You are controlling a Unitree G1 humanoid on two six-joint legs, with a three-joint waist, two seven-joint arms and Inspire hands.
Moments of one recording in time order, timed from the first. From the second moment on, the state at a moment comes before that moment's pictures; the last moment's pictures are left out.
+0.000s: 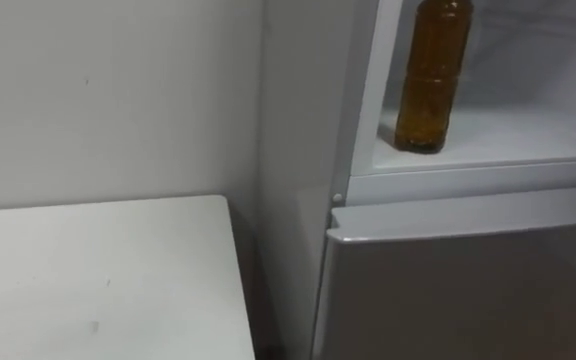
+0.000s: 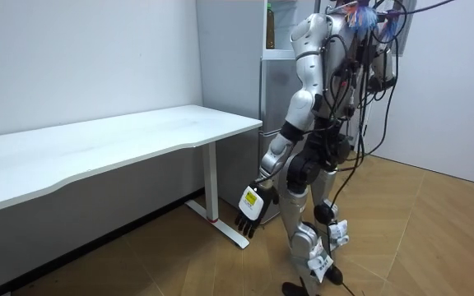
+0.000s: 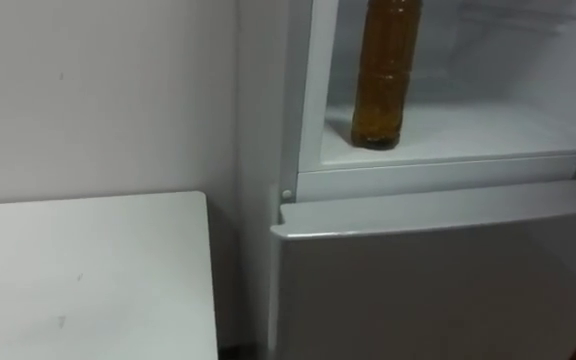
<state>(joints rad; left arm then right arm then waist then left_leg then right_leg) 0.43 0.27 0.28 0.89 0.06 0.07 -0.08 0.22 -0.50 -0.66 0.20 0.69 0.04 -0.53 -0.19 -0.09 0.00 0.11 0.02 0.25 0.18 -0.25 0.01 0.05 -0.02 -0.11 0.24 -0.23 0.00</state>
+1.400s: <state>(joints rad) 0.41 0.25 0.27 0.97 0.03 0.04 -0.08 0.23 -0.50 -0.66 -0.14 0.34 -0.04 -0.81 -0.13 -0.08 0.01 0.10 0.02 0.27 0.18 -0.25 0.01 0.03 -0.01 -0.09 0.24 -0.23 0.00</state>
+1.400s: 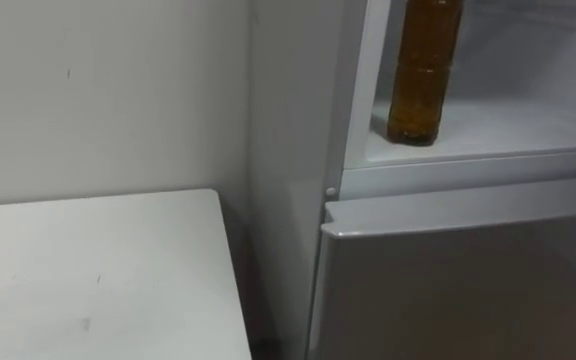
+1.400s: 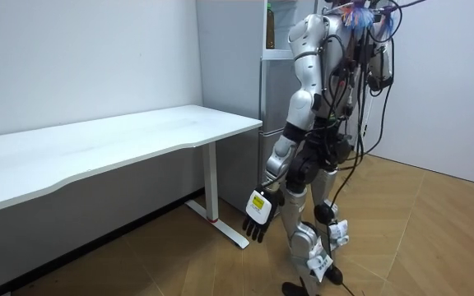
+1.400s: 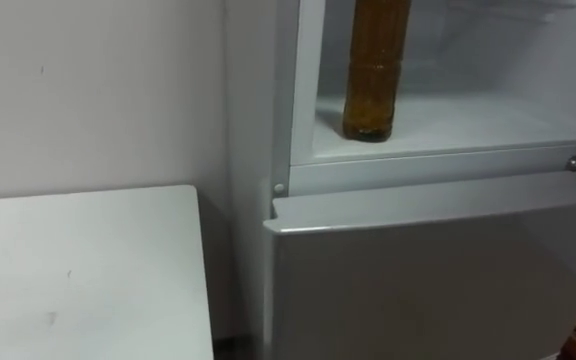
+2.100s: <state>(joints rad) 0.41 0.24 0.19 0.99 0.05 0.03 -0.07 0.23 -0.45 -0.53 -0.26 0.27 -0.08 -0.69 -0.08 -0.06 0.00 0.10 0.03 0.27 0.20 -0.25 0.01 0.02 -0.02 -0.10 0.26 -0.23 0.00</state>
